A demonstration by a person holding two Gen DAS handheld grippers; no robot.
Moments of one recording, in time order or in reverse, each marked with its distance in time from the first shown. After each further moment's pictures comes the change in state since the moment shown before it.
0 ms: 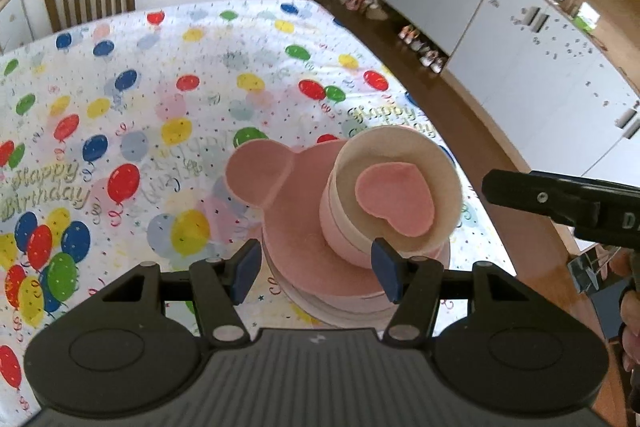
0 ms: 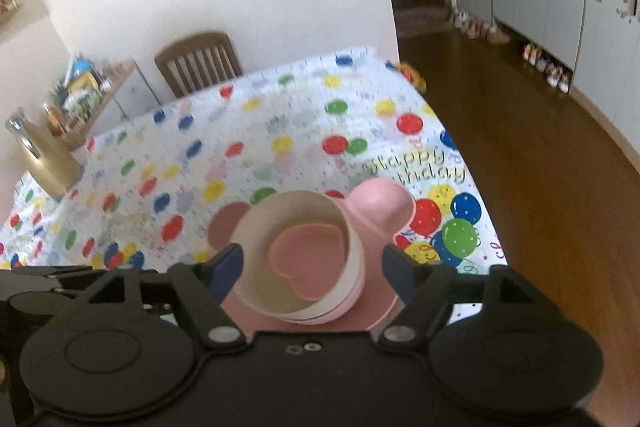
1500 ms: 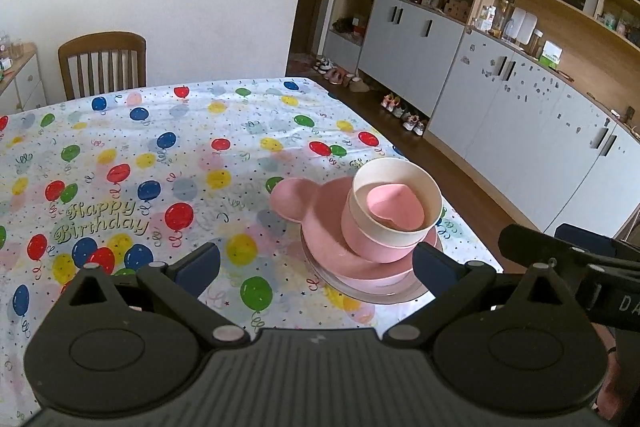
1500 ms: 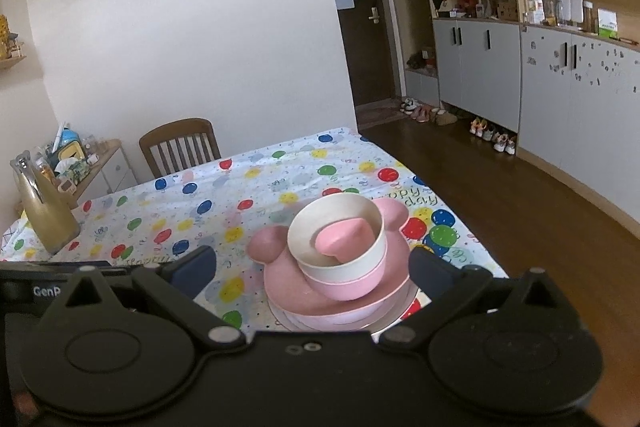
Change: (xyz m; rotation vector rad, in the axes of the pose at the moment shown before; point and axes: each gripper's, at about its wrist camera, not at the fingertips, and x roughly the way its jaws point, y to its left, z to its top) left arm -0.098 0.039 -0.065 0.067 -0.251 -0.027; right arm -0.078 0.089 -0.102 0.035 -0.311 -0.158
